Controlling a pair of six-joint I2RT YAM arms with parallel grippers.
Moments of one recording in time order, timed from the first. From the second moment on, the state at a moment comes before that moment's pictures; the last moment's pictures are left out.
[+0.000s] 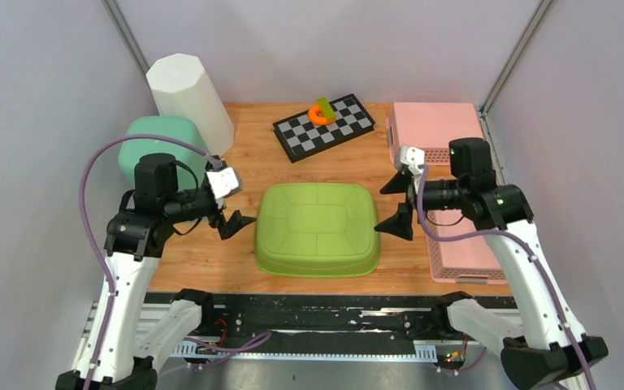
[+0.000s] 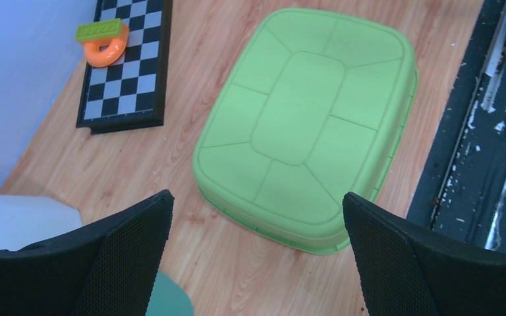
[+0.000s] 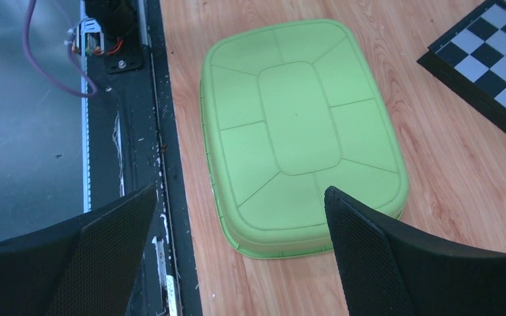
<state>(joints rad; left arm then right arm) -0.15 0.82 1.13 -0.86 0.79 0.66 0.28 1.02 1.23 -0.92 -0.98 -0.57</state>
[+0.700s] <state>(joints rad) -0.15 0.71 1.40 -1.37 0.91 0.94 0.28 0.67 1.44 -1.43 -1.07 -0.99</state>
